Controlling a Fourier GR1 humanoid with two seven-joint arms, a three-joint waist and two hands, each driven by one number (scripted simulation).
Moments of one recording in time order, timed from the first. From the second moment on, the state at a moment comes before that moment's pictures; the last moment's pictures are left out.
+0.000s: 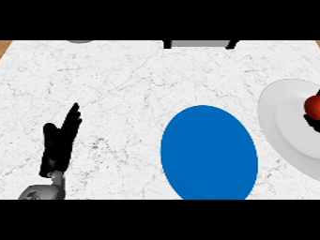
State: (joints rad) left arm -0.05 0.10 -0.01 -1.44 -0.09 0.15 0.20; right arm -0.32 -0.60 -0.17 -1.23 0.62 0.07 -0.01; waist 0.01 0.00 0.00
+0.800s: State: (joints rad) left arm -0.04 0.11 0.00 -1.47 -0.08 0.13 0.23; right arm -0.44 -0.64 -0.24 -0.81 0.49 0.27 -0.42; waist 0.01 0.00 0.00
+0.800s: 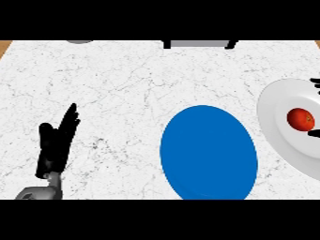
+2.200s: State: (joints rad) left arm -0.02 0.09 -0.01 -1.49 -0.11 0.13 0.22; right arm -0.46 -0.72 -0.43 -0.51 0.16 0.47 -0.66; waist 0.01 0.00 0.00
